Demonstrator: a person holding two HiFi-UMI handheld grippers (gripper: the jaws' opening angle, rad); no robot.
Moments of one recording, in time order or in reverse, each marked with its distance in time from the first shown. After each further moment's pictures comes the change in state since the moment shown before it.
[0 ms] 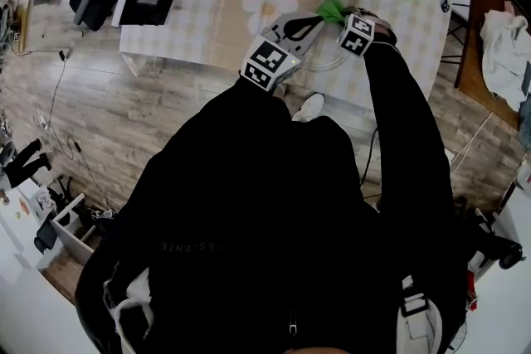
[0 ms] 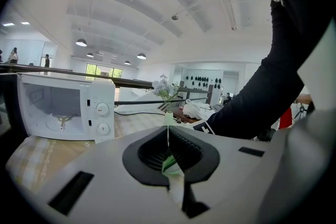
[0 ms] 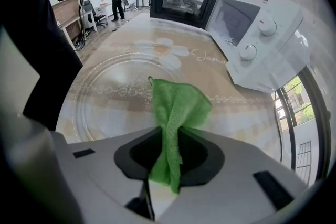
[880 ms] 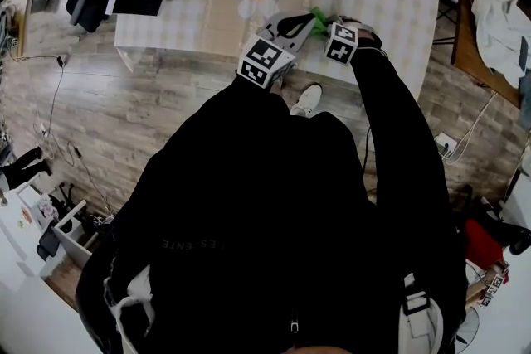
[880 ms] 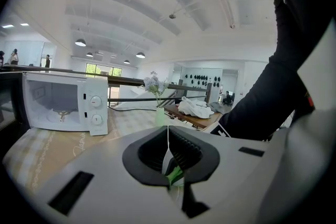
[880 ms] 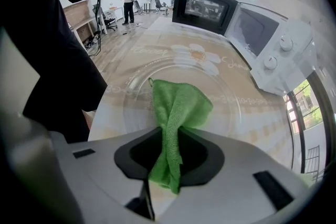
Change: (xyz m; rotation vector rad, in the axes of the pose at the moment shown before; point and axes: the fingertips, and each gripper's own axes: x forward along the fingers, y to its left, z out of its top) left arm -0.017 -0.051 -0.023 0.006 0.015 0.004; right arm -0.019 0.102 0.003 -0.030 -0.035 0.079
